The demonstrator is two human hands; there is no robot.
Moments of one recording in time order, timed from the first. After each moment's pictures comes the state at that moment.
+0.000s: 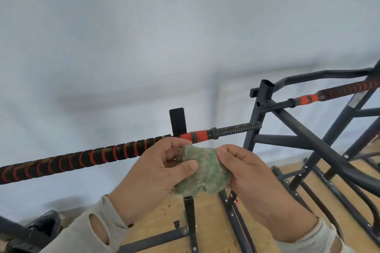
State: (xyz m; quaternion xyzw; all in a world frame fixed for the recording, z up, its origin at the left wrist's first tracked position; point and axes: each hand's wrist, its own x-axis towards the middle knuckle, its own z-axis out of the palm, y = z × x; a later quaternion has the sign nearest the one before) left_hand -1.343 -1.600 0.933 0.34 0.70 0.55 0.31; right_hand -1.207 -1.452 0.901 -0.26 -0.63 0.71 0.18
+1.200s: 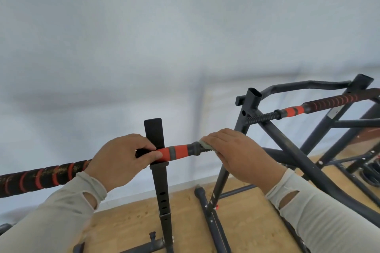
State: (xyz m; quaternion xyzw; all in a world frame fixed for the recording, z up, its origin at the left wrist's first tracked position) left_hand -1.455 -1.538 0.879 0.46 0.85 0.26 0.03; right_hand -1.249 -1.304 0.870 -0.05 -0.99 0.00 0.13
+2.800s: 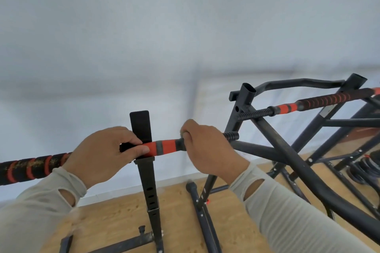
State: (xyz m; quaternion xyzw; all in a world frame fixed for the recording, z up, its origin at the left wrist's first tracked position) left_hand -1.452 -1.538 0.877 0.45 0.85 0.27 0.03; right_hand -1.285 -1.345 0.890 -0.16 -0.97 0.15 0.08
